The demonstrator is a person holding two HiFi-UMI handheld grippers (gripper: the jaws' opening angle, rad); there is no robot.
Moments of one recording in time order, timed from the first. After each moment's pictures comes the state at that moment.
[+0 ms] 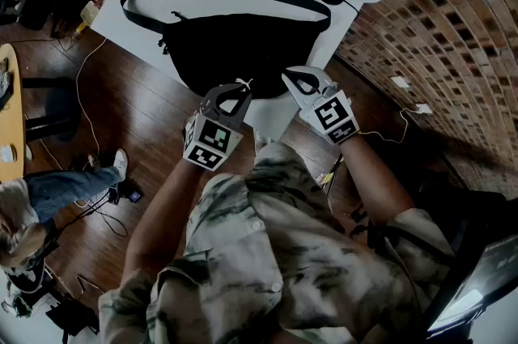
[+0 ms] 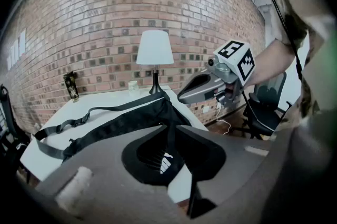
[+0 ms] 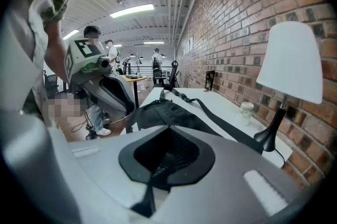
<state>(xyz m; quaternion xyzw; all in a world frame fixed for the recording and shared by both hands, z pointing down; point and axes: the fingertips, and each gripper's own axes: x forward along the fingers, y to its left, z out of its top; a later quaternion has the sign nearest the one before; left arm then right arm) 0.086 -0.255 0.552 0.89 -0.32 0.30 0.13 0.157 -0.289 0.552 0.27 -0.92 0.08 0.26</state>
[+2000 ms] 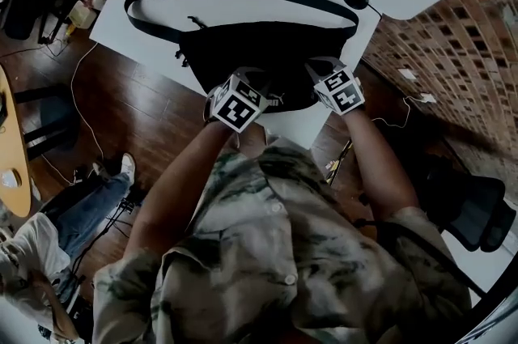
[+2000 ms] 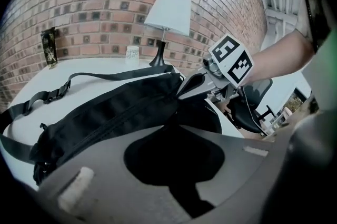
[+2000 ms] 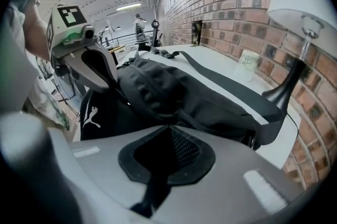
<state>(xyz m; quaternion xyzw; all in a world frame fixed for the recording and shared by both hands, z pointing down) 0.068 -0.341 0.637 0.88 -0.21 0.36 0.22 0.165 -0.370 0.678 0.31 -0.83 0.20 0.42</state>
